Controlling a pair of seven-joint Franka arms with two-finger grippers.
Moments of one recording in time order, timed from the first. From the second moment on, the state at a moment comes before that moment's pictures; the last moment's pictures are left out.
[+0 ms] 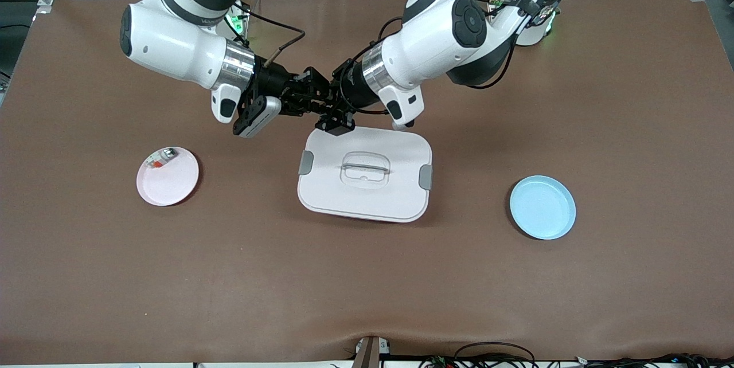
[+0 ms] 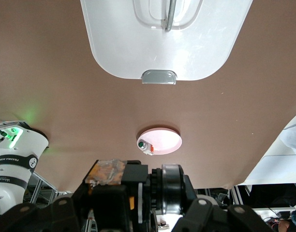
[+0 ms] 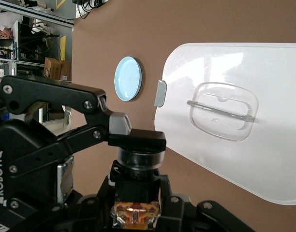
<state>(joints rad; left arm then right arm) -0.51 0.42 -0.30 -1.44 -0.55 2.28 -1.97 0.47 0.05 0.06 -1.92 0.94 2.22 -0.07</state>
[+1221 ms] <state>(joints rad) -0.47 0.39 -0.30 -1.50 -0.55 2.28 -1.95 0.33 0.06 0.03 -1.93 0.67 2.02 -0.42</state>
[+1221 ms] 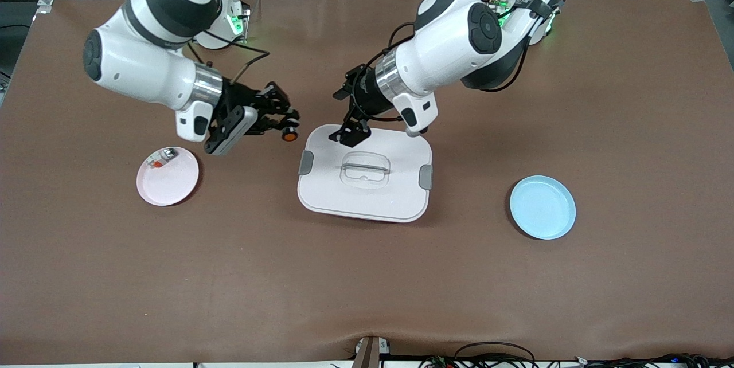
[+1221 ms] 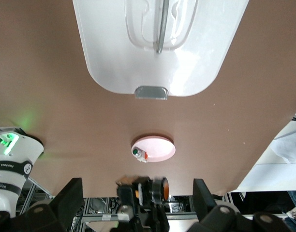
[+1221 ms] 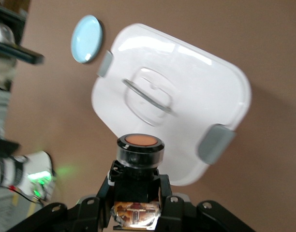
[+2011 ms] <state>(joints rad) -0.27 -0.03 -0.30 -2.12 -0.62 2.34 -1.02 0.18 0.06 0.03 -1.94 0.18 1.88 -0.82</state>
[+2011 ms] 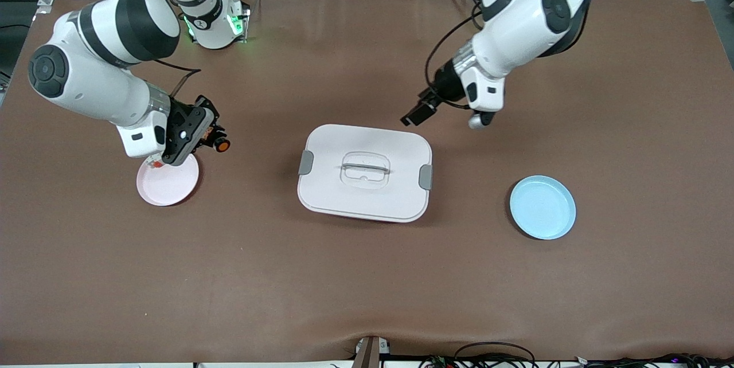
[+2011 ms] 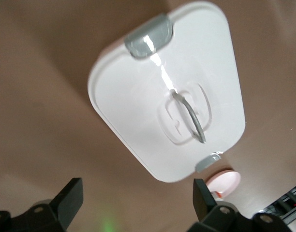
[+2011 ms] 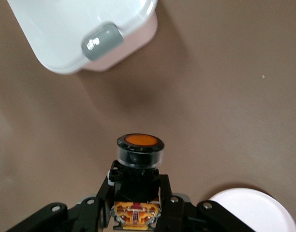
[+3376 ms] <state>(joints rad) 0.39 -0.07 -0.29 -1.79 -0.12 1.87 -0.02 -0.14 0.09 0.03 -2.24 0.02 2.30 -1.53</state>
